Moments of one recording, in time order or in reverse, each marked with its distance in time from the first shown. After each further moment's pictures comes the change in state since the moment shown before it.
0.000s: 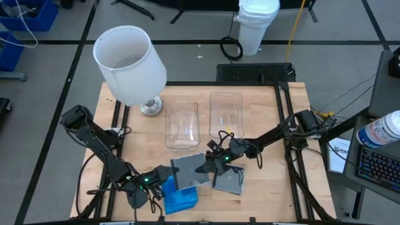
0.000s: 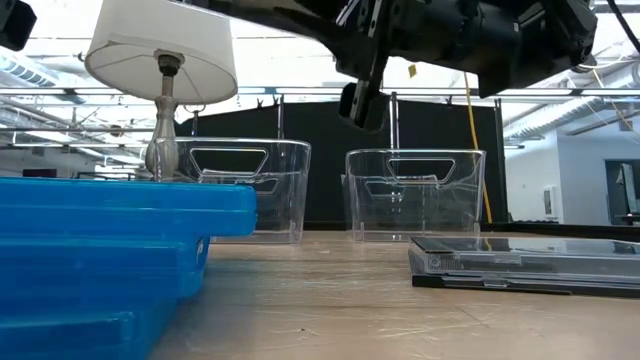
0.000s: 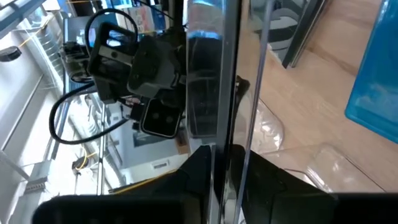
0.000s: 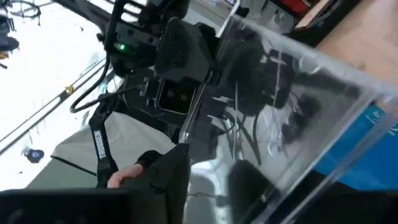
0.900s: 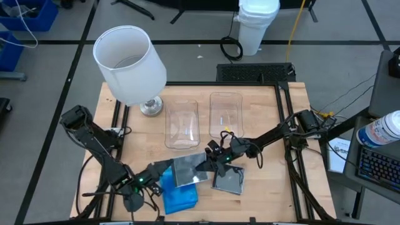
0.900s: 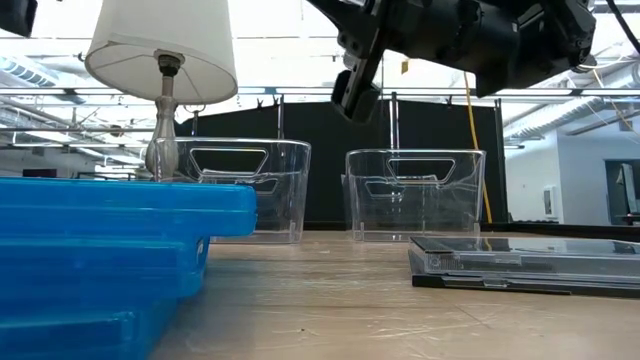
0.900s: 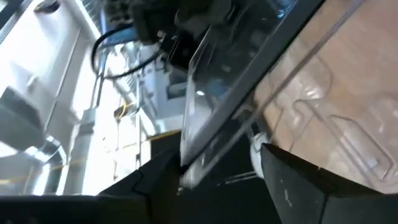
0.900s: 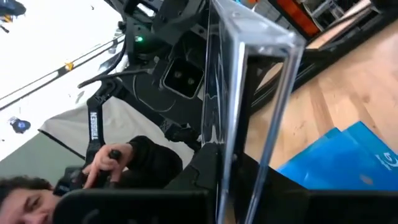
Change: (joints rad) left arm -0.051 0.001 0.000 0.000 -0.319 -0.001; right arm 0.000 0.000 -0.001 0.037 -0.019 -0.174
